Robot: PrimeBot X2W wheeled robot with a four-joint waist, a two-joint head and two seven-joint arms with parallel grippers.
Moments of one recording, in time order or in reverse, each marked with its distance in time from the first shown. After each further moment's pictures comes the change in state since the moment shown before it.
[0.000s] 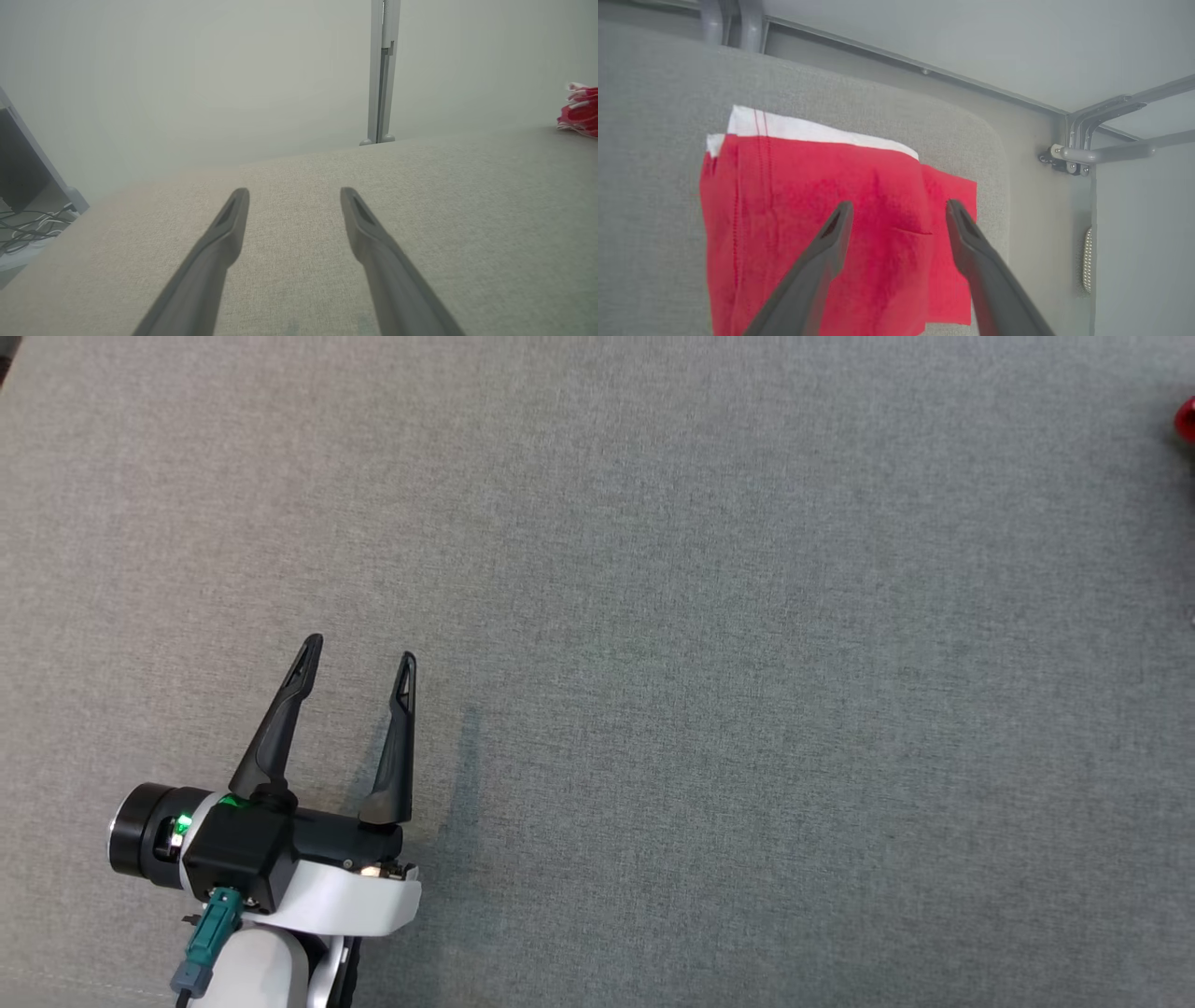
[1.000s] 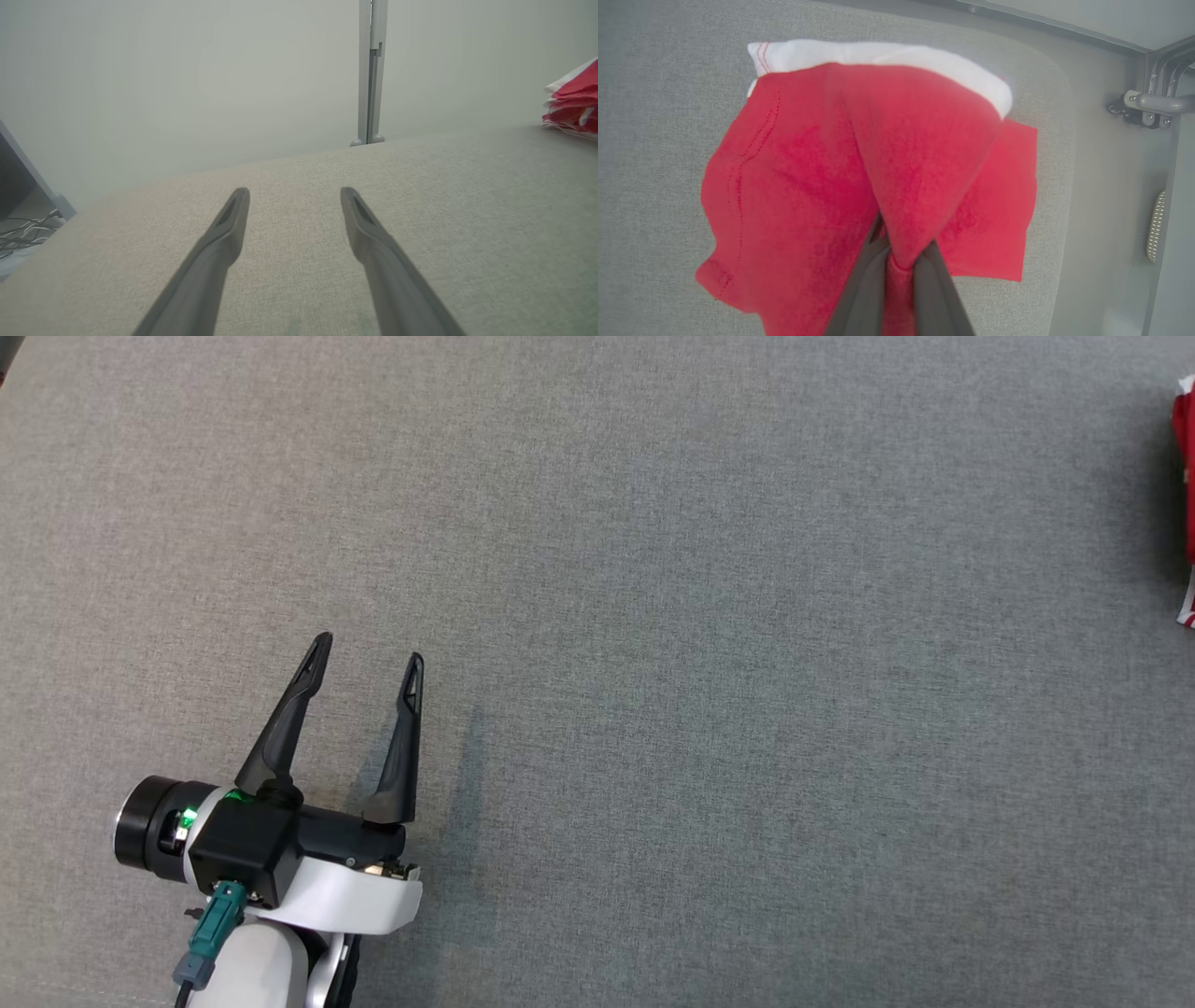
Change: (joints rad) left arm -0.013 0.007 -0.008 0.019 -0.002 -0.025 0.000; right arm 0.055 -0.002 -0.076 -0.069 0.178 0.000 0.162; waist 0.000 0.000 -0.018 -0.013
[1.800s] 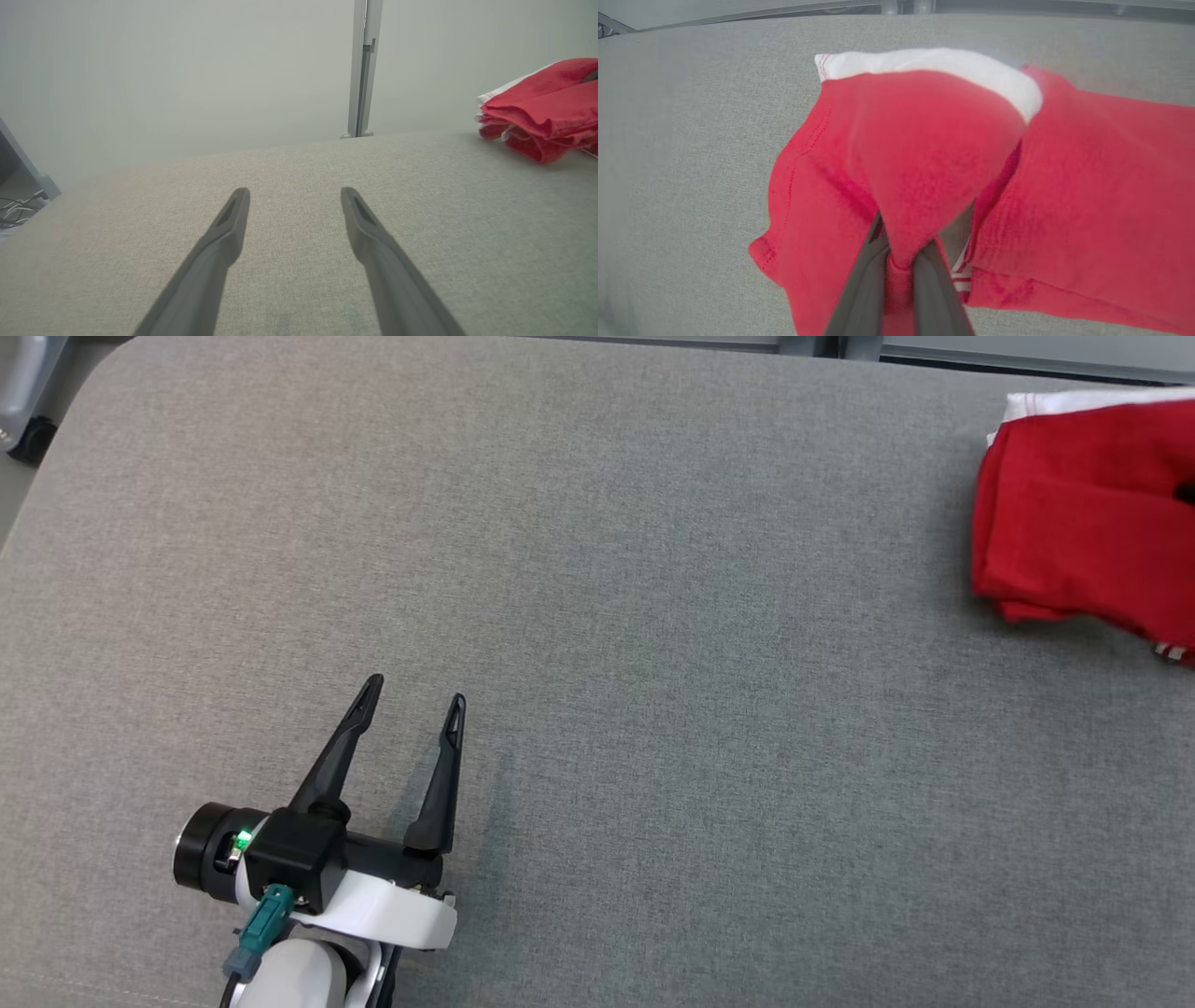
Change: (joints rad) left arm 0.008 -0.023 -0.051 0.100 -0.032 -0.001 0.000; right arm 0.181 0.138 -0.108 -0.051 0.226 0.000 -0.080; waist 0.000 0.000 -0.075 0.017
